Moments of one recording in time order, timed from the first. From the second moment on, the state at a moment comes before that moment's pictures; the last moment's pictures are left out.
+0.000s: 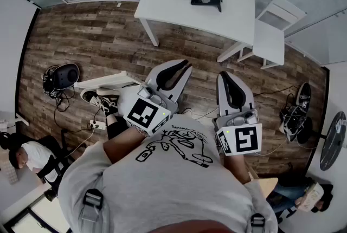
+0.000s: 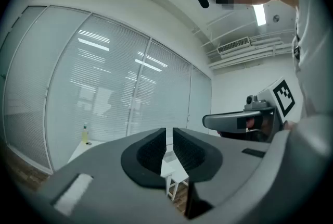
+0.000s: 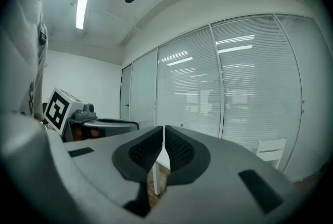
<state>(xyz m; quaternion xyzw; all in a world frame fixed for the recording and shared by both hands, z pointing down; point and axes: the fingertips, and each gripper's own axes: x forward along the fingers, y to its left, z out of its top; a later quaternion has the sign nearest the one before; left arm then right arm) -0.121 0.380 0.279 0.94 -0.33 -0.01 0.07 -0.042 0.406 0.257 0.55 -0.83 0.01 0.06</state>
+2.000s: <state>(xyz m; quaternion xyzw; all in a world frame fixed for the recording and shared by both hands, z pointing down) 0.038 0.167 0.312 0.94 -0.32 0.01 0.11 0.123 0.191 0.290 0.56 -0.83 0.06 0.02</state>
